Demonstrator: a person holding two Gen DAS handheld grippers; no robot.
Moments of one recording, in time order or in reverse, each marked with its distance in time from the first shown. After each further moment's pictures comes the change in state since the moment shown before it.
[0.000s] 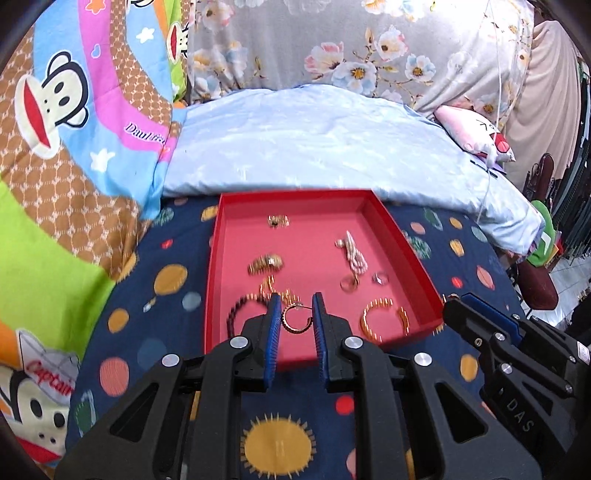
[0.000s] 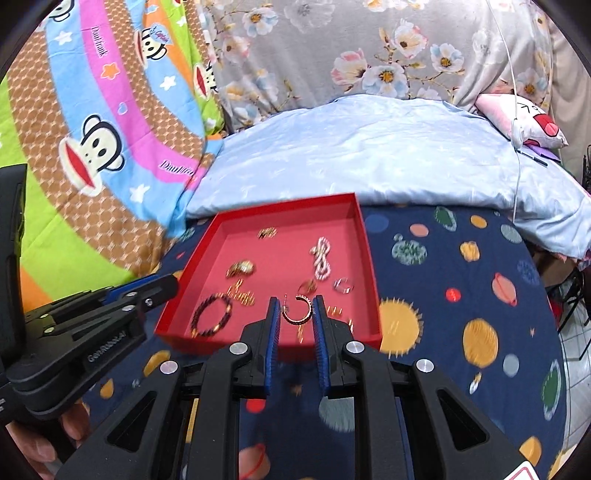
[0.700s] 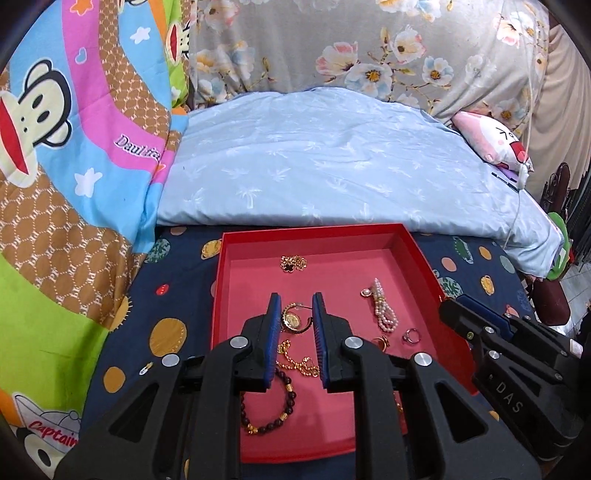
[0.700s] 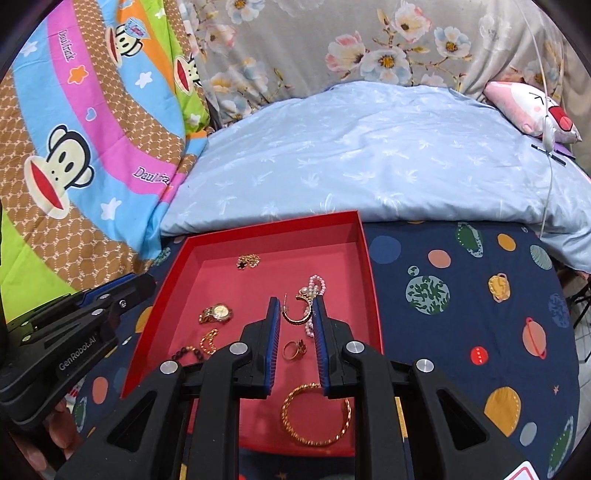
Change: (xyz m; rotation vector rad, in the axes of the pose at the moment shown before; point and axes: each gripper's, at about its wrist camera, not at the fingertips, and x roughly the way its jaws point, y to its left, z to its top) left arm 0.060 0.017 0.053 -0.012 0.004 0.027; right arm 0.082 -0.014 0.050 0.030 0.058 0.003
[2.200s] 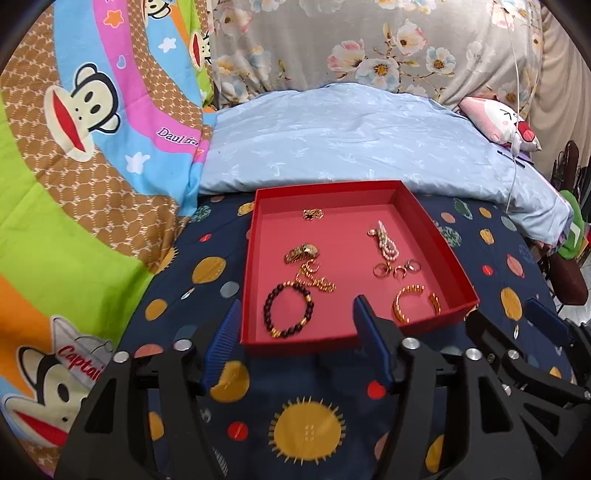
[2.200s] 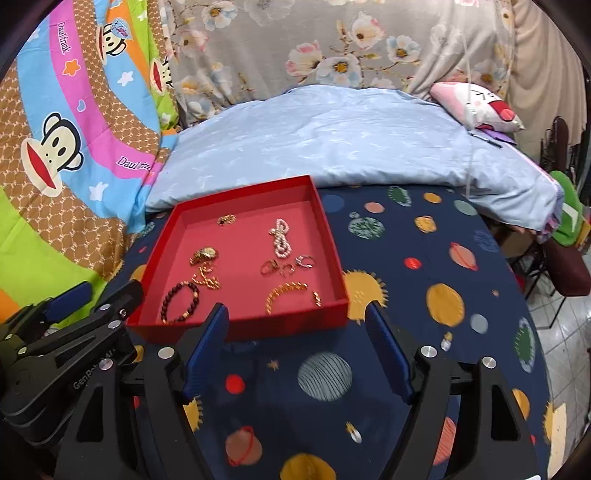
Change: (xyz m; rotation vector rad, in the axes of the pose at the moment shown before) left arm -0.079 -0.014 -0.077 0.040 -0.009 0.134; right arm -0.096 0.024 -0.082 0.040 -0.028 -0.206
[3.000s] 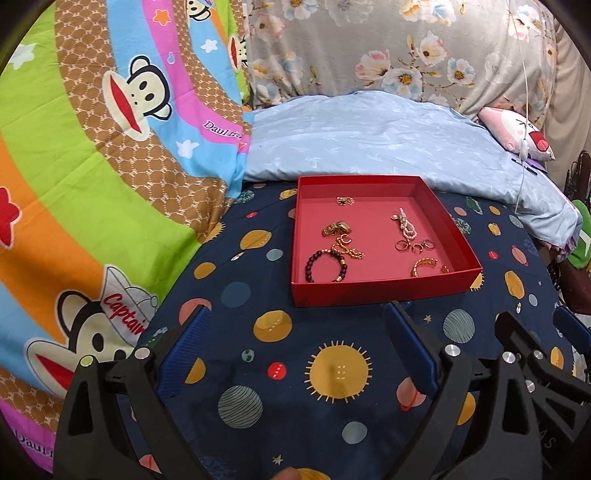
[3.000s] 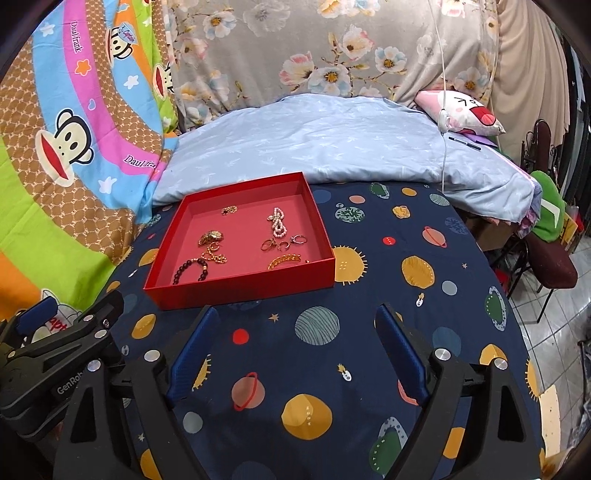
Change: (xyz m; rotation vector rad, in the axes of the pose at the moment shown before) left arm -0.057 0.024 -0.043 -0.062 -0.021 0.082; right arm -0.054 0.005 -0.038 0.004 -0.031 -0.027
